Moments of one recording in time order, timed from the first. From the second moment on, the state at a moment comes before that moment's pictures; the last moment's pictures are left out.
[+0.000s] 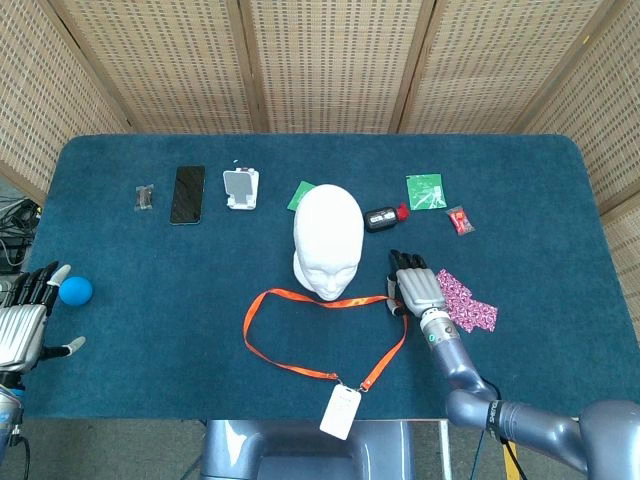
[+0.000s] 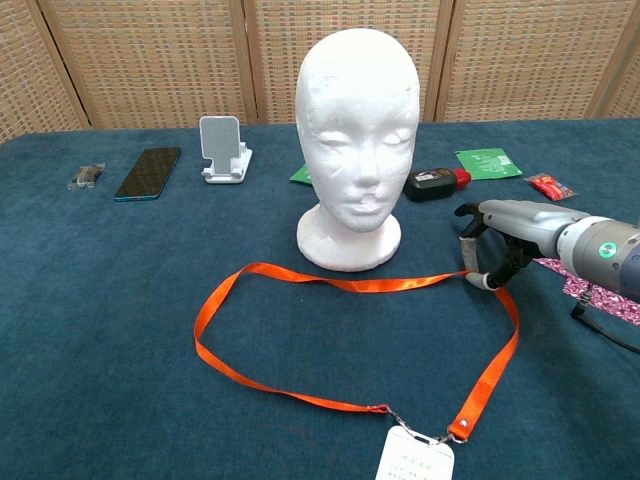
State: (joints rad) left arm -0.17 -1.16 -0.06 -1.58 1.38 1.34 0.07; right arm 0.71 -1.68 0.20 -1.27 -0.89 0.88 -0.36
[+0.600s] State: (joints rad) left arm -0.33 -1.21 -0.10 -1.61 1.44 1.19 0.11; right arm 0.68 -1.61 0.17 -1.37 -0.99 0.90 -0.32
